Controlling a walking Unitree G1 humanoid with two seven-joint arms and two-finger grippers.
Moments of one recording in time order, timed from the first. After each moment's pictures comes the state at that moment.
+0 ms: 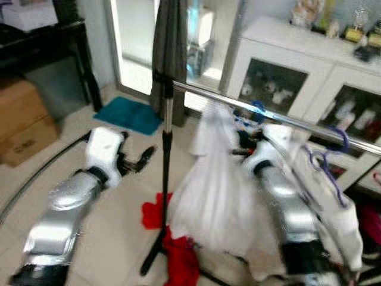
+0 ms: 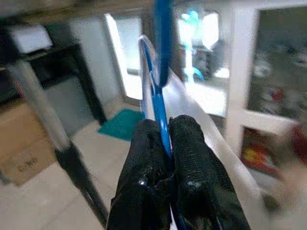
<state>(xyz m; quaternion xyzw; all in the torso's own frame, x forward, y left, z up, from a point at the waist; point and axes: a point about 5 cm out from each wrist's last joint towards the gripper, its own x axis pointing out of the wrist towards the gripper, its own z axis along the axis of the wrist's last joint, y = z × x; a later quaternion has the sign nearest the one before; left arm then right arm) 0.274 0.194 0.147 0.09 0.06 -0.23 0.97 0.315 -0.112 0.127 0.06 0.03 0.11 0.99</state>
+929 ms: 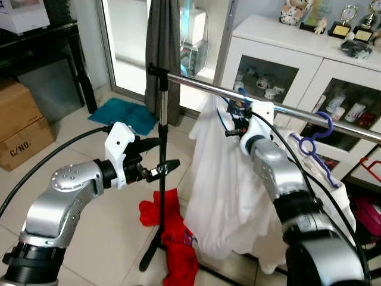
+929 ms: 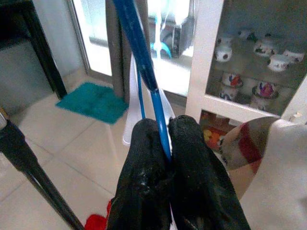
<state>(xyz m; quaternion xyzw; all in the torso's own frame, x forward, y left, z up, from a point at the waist) 0.277 0.170 0.163 0.04 0.09 -0.43 0.90 0.376 -0.119 0.135 -0.04 0.12 0.07 0.99</state>
